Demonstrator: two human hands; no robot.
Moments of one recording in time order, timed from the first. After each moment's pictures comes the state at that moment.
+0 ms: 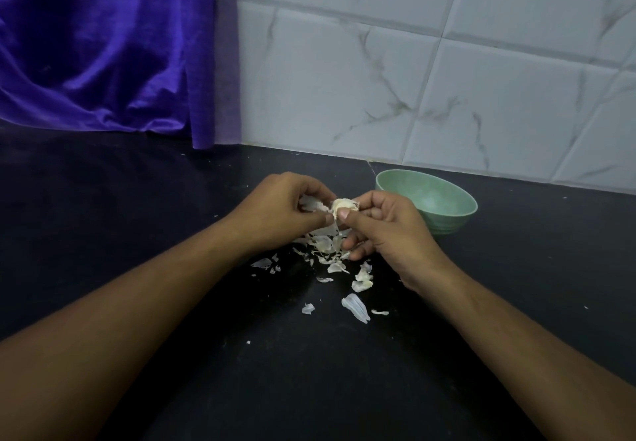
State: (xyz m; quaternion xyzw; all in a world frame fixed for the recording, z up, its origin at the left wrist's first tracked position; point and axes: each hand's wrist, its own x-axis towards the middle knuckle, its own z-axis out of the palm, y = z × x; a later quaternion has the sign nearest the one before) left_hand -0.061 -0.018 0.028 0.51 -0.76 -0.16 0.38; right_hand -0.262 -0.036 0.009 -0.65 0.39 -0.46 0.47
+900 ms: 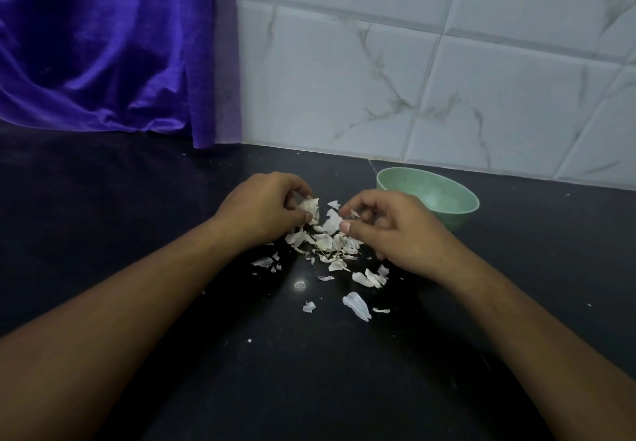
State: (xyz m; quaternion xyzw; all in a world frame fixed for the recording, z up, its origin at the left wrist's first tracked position) left_hand -0.046 -0.032 0.021 0.60 -0.72 -0.11 0.33; right_hand -0.278 -0.033 0.027 -0.82 0.43 -0.31 0.21
